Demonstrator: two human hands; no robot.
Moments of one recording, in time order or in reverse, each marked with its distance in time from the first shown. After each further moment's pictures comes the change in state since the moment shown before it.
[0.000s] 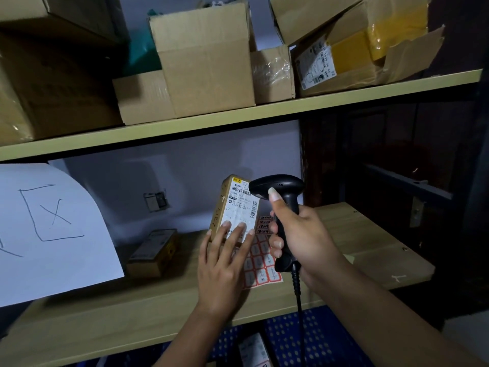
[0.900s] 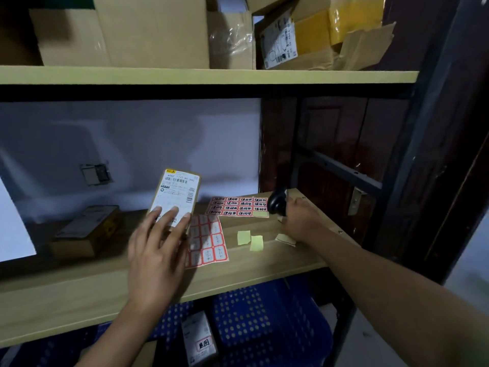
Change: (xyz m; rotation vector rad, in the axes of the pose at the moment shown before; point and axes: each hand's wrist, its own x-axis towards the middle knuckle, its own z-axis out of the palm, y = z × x) left_hand -0.020 0.005 -0.008 -0.213 -0.112 -0.291; right_hand 0.118 0.079 -0.177 -1.667 0.068 0.039
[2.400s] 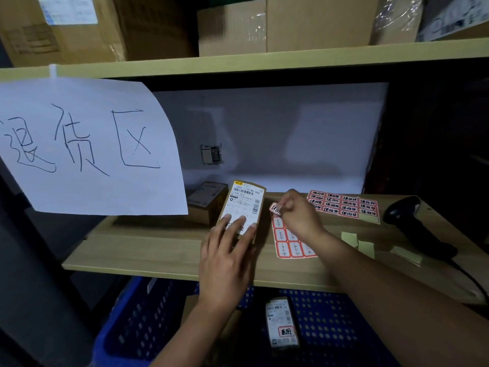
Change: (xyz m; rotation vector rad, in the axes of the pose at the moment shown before) left_hand -0.058 -0.049 -0.041 0.192 -0.040 -0.108; right_hand -0.007 -0.221 0.054 0.757 -0.073 -0.263
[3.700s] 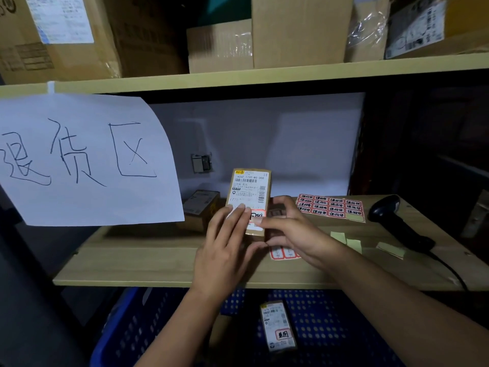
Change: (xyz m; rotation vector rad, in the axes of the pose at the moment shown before) left_hand 0.033 -0.001 -0.017 -0.062 0.126 0.179; right_hand -0.070 -0.055 -0.028 0.791 -0.307 0.124
